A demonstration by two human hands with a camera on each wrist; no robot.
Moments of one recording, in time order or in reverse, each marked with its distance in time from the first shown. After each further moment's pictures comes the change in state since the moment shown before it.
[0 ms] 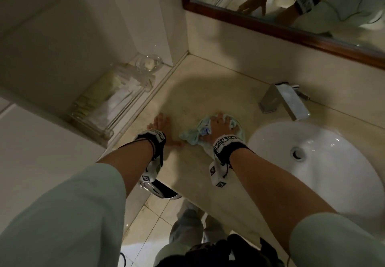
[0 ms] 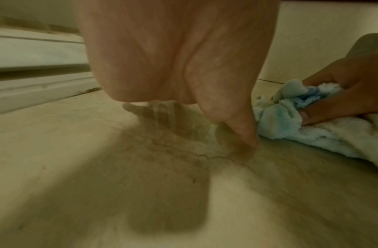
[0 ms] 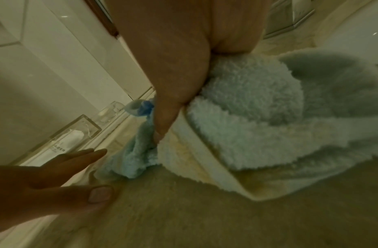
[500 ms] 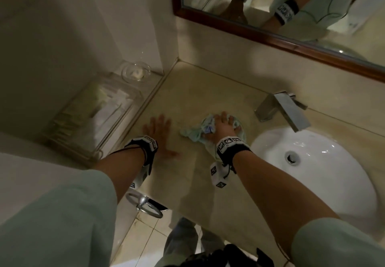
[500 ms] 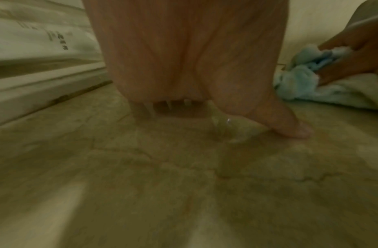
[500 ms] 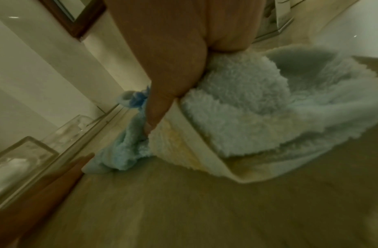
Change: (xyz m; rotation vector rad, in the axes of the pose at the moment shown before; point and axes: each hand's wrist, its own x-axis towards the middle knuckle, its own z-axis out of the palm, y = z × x) left_hand 0.049 -0.021 -0.014 0.118 -0.022 0.284; right_hand 0.043 0.007 -0.019 0.130 0.123 0.110
